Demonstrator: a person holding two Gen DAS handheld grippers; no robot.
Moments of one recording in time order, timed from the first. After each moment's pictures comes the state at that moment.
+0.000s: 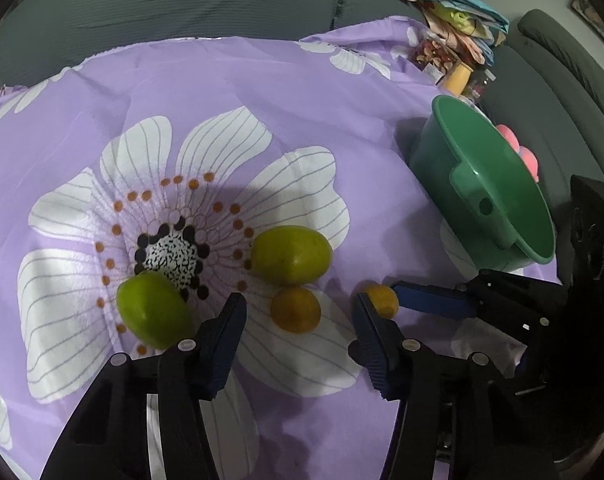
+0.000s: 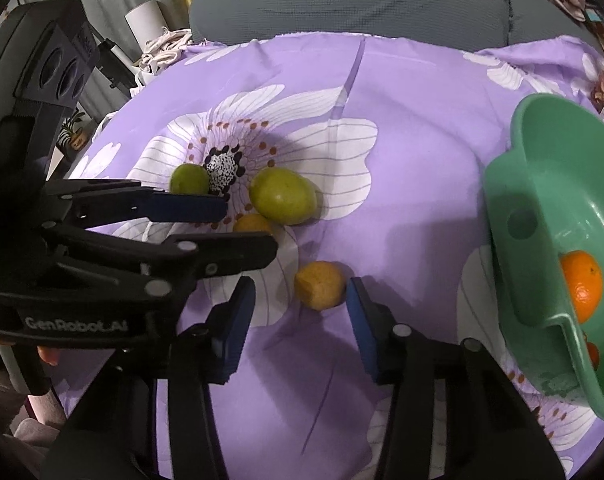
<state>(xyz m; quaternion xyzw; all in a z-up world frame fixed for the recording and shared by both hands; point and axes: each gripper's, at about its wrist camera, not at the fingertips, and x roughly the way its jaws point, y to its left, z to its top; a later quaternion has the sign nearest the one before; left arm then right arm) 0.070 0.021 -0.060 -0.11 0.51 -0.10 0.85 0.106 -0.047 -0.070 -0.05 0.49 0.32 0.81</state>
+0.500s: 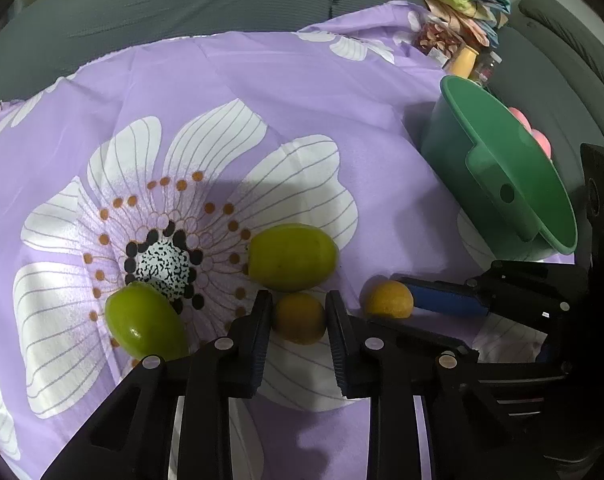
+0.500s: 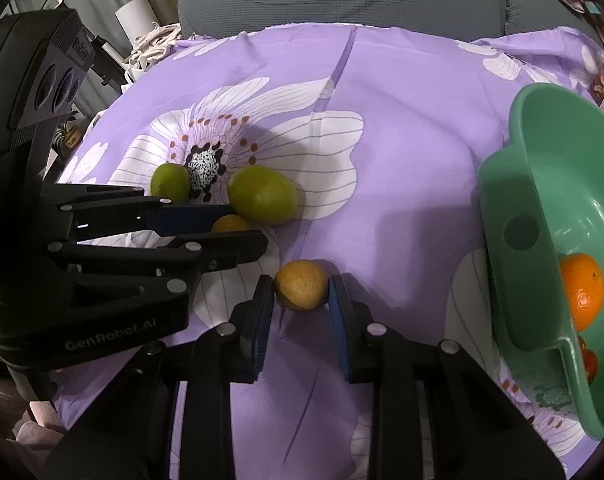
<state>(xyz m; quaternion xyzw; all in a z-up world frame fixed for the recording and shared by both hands) 0.075 0.011 -0.068 -0.08 0.52 -0.09 0.84 0.116 -0.048 -0.076 -0.06 0.51 0.31 0.80</state>
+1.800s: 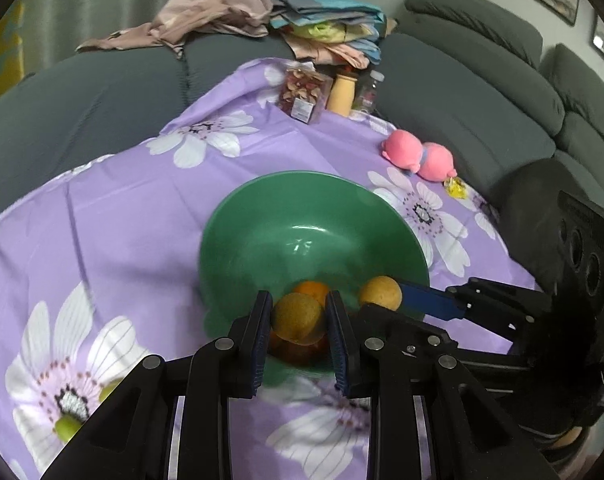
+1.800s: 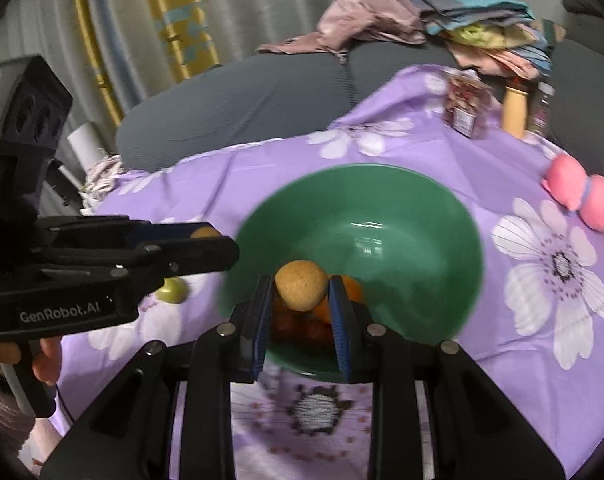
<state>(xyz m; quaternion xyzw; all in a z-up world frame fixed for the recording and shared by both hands) 0.116 -0.126 0.030 -0.02 0.44 -0.21 0.87 0.106 -0.209 -0.002 0.05 0.38 0.19 0.90</state>
